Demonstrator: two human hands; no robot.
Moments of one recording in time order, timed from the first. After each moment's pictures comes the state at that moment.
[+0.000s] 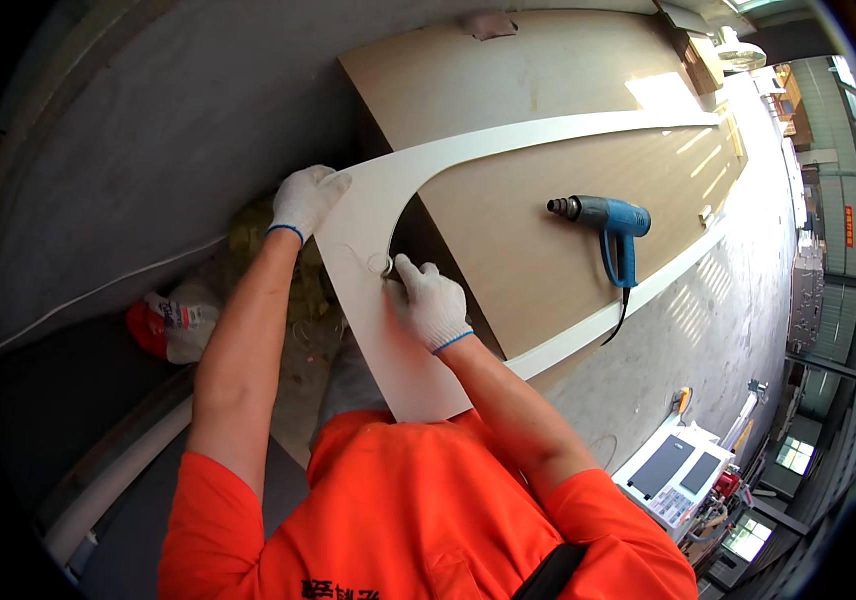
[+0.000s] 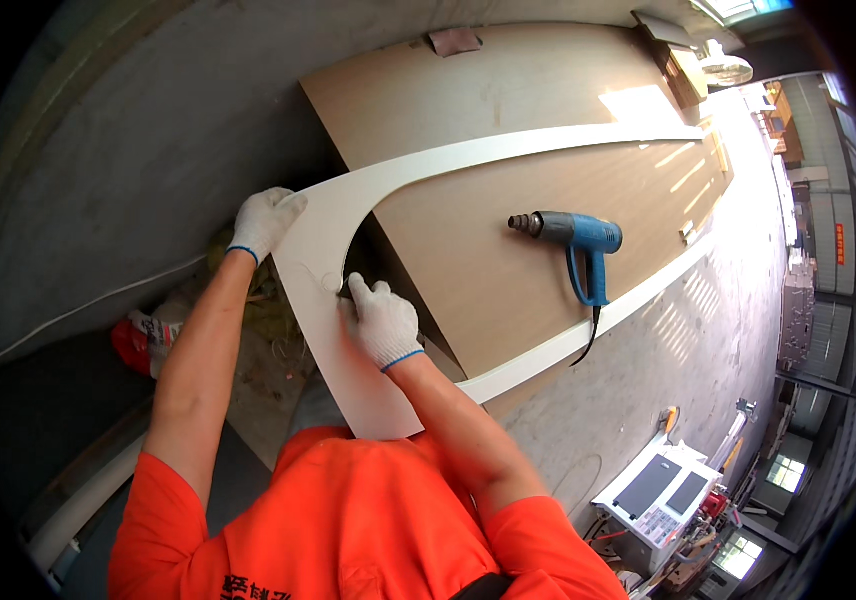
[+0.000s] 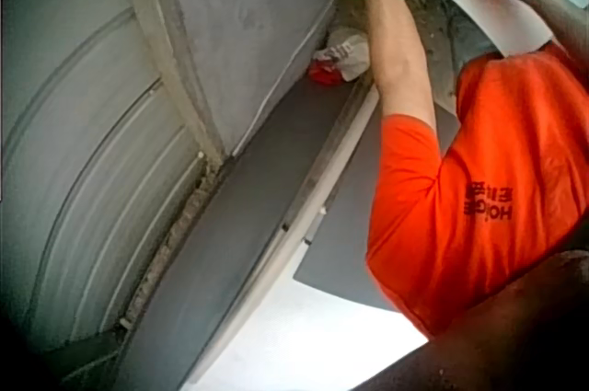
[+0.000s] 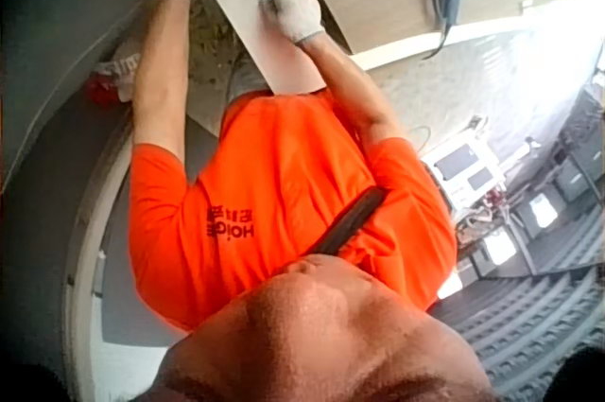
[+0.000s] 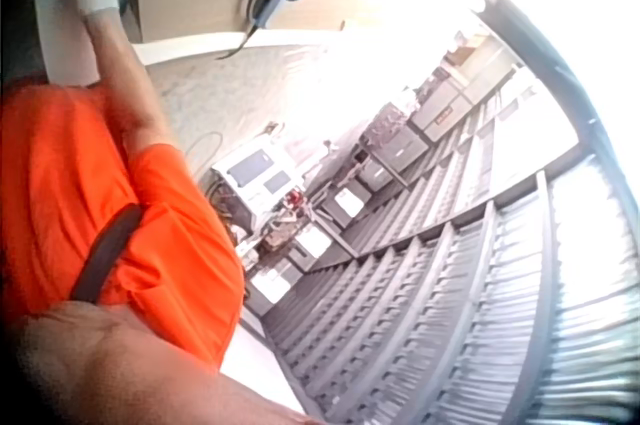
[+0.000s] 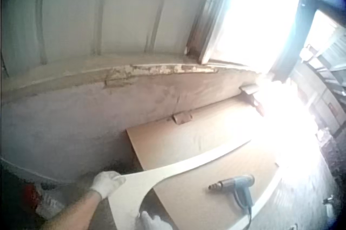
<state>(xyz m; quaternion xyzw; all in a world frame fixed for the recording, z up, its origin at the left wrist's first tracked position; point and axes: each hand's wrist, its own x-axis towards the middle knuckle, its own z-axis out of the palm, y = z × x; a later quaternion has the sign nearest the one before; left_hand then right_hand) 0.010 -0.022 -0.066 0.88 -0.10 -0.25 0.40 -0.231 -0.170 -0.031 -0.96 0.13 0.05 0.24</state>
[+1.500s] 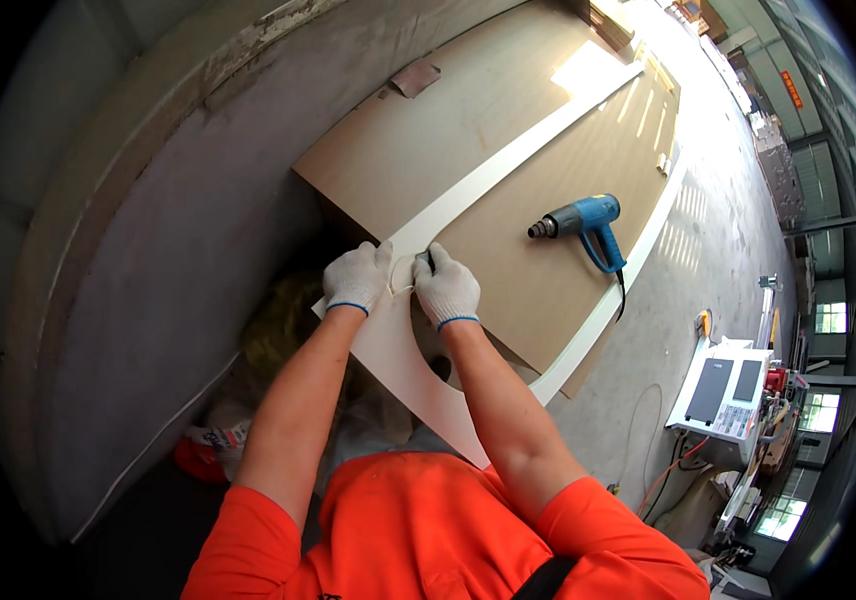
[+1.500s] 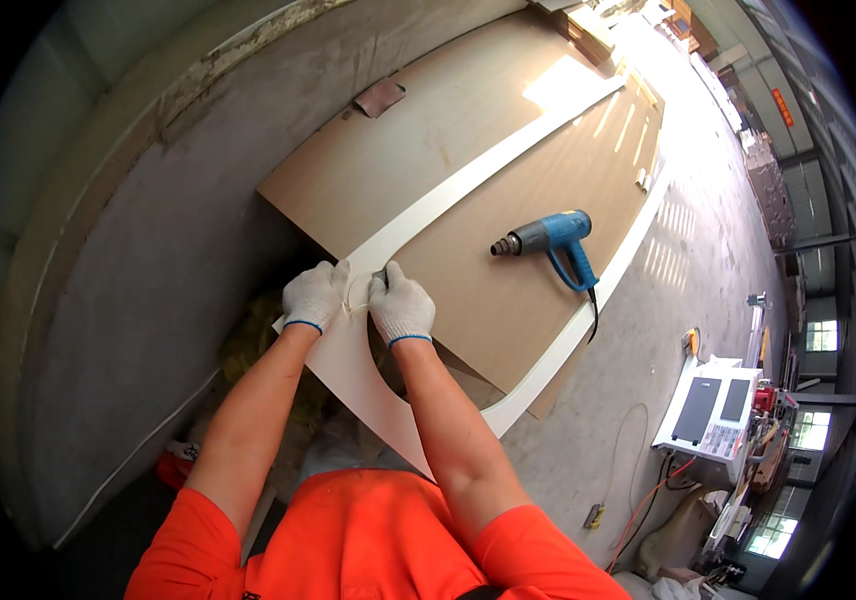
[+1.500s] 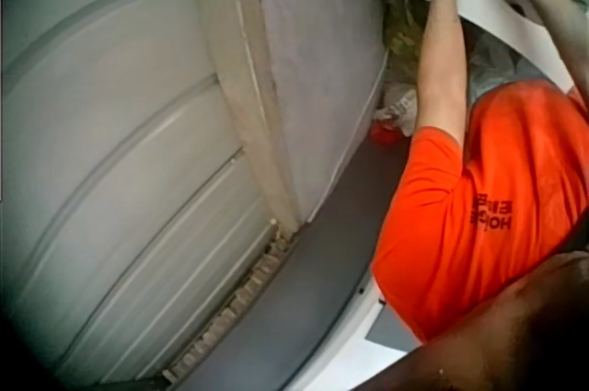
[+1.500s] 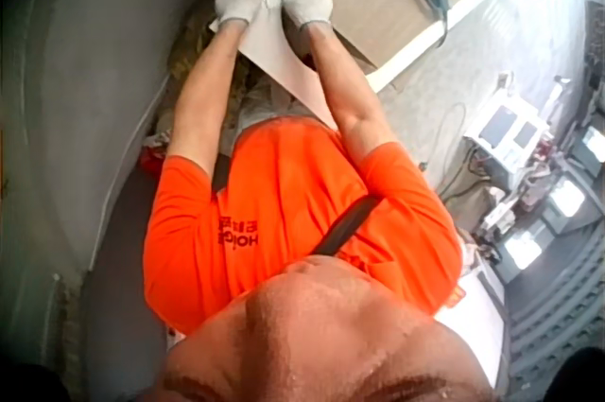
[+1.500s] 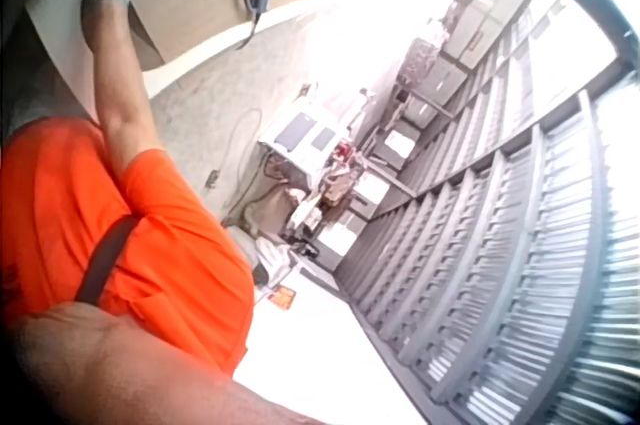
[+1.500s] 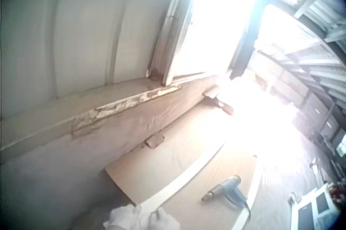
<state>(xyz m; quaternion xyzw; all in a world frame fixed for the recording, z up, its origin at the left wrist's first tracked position) 0.037 -0.106 -0.060 0.90 -0.33 -0.24 0.16 -0.100 -0.200 -0.025 -0.85 0.47 -0.06 0.23</state>
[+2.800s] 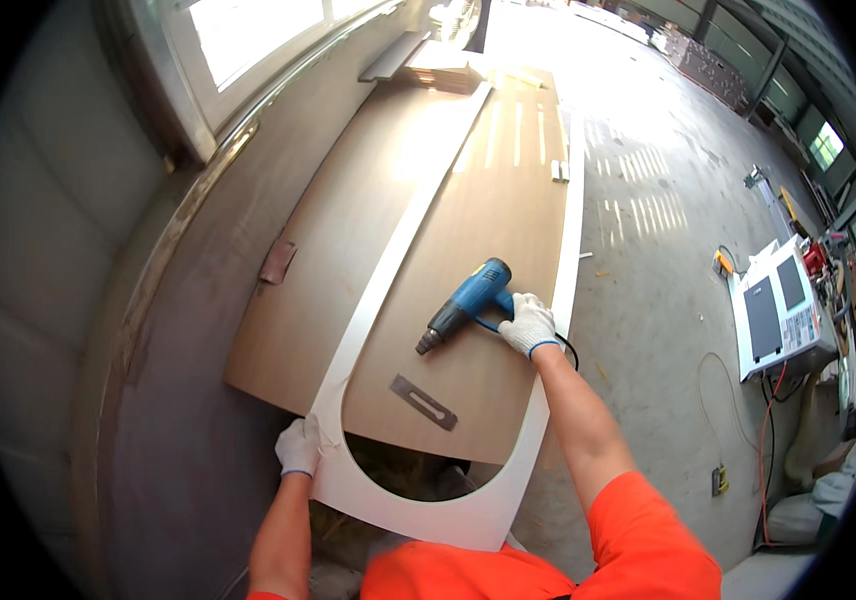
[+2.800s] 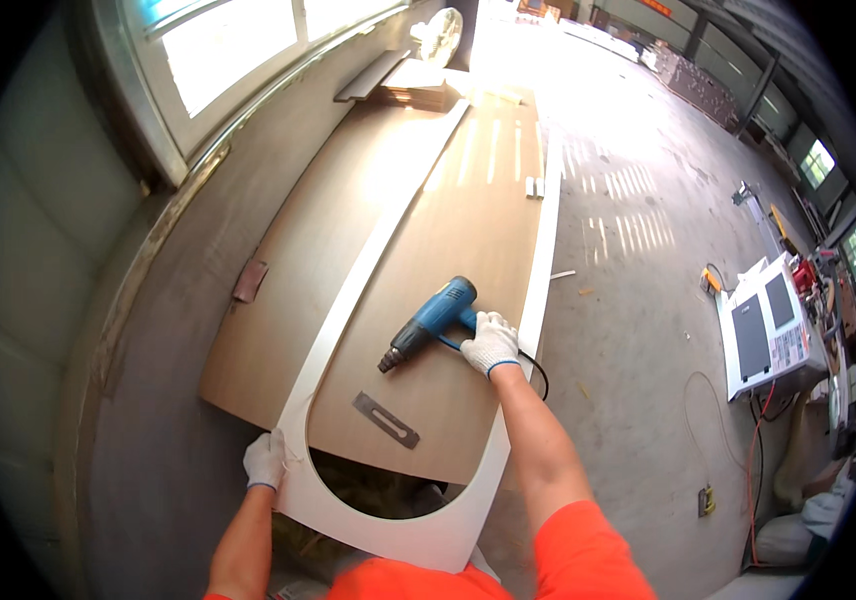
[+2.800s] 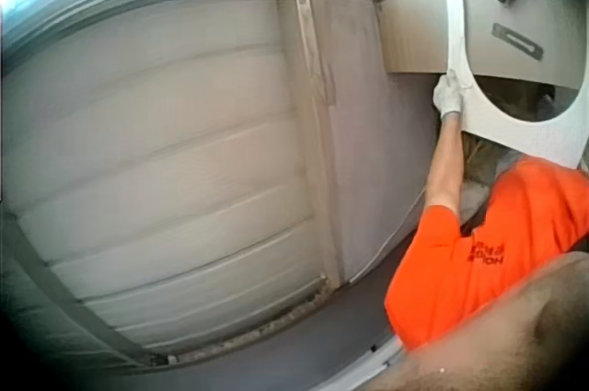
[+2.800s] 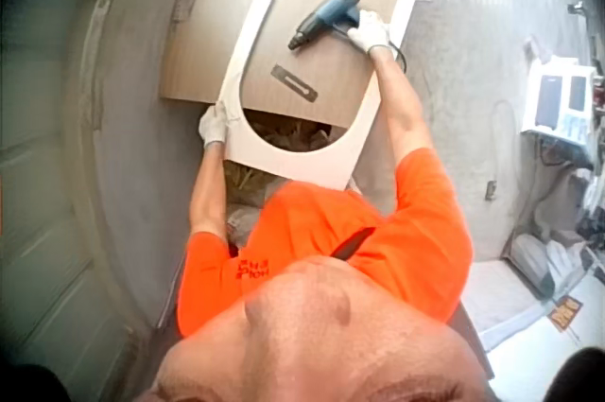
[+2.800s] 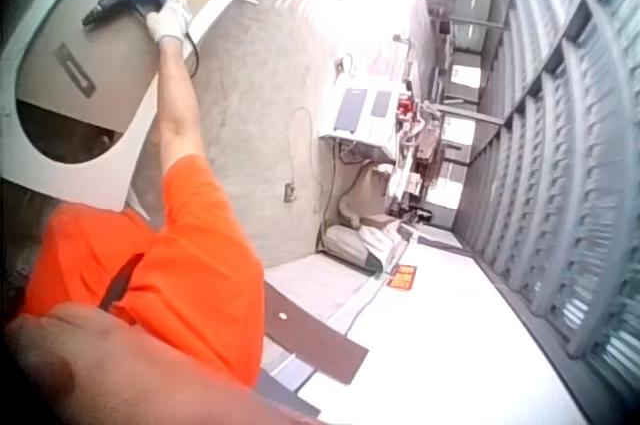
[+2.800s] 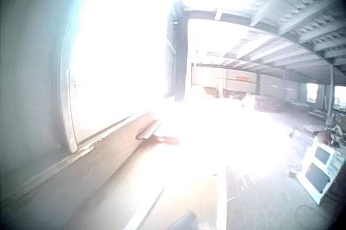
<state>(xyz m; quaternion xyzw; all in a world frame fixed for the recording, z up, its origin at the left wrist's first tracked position) 0.015 -0.120 -0.062 0.92 -0.34 -0.15 0.14 -0.342 -0.500 0.019 -0.78 0.60 -0.03 0.17</state>
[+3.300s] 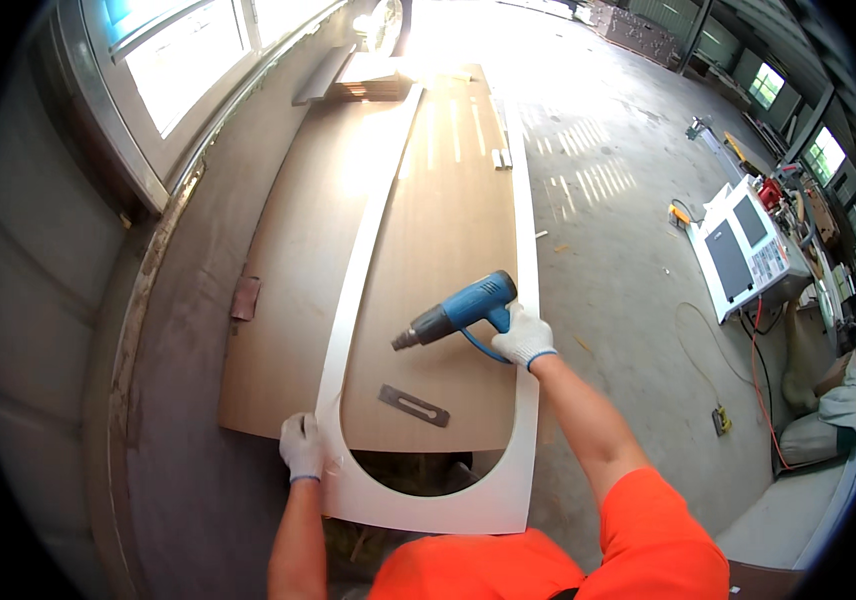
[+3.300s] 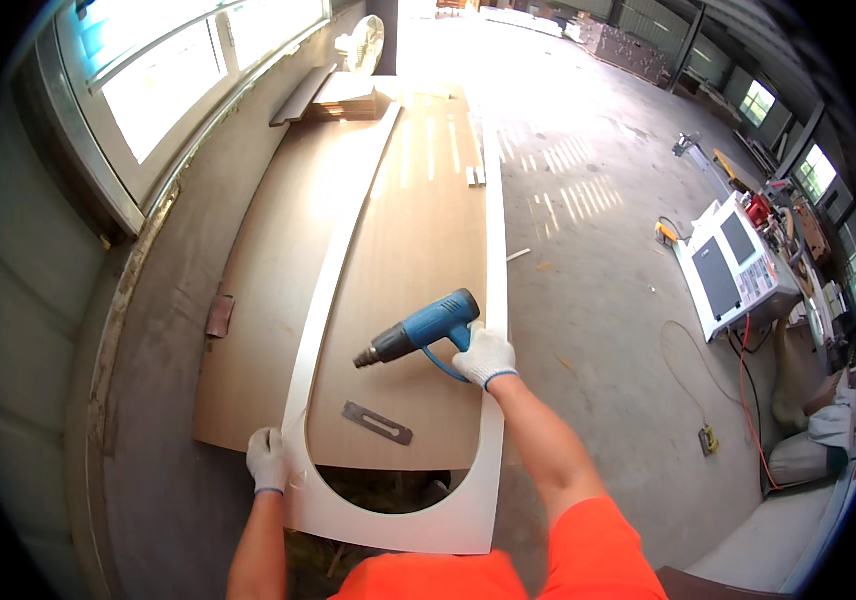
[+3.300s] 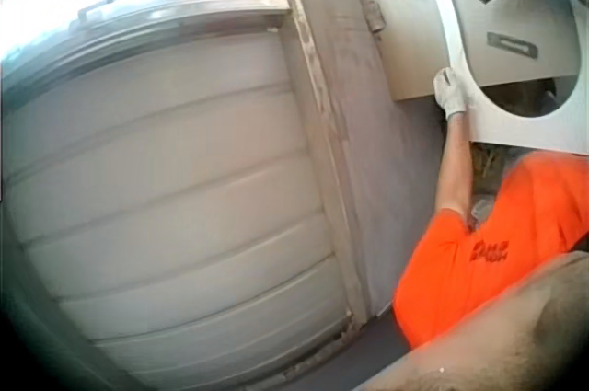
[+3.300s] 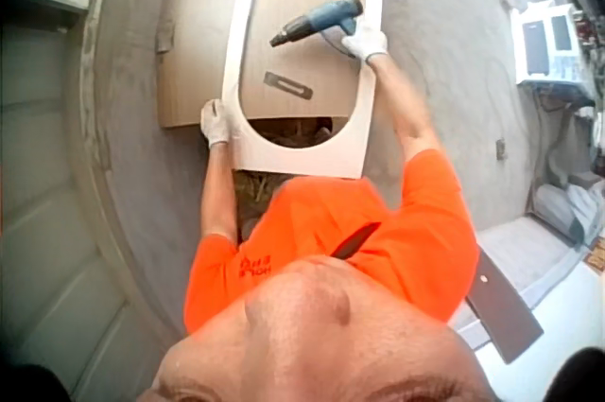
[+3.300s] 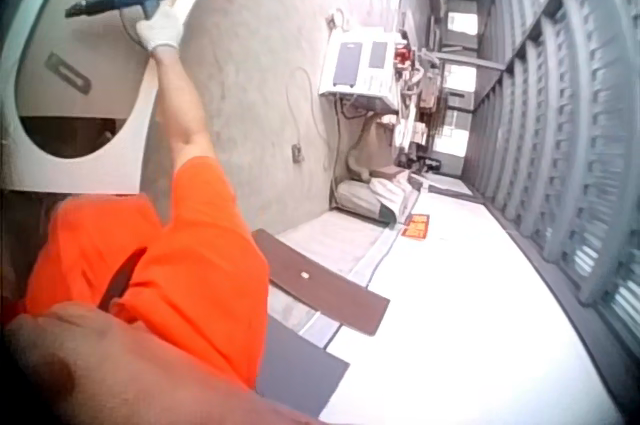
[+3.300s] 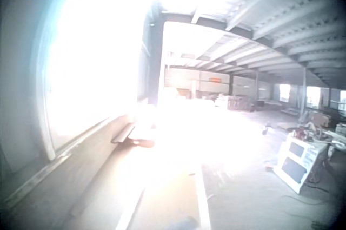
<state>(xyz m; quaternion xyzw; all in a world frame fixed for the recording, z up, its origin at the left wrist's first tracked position) 0.021 -0.176 -0.055 0.84 -0.38 -0.14 0.36 -0.379 -0.434 0.076 -0.69 0.70 -0.04 0.20</state>
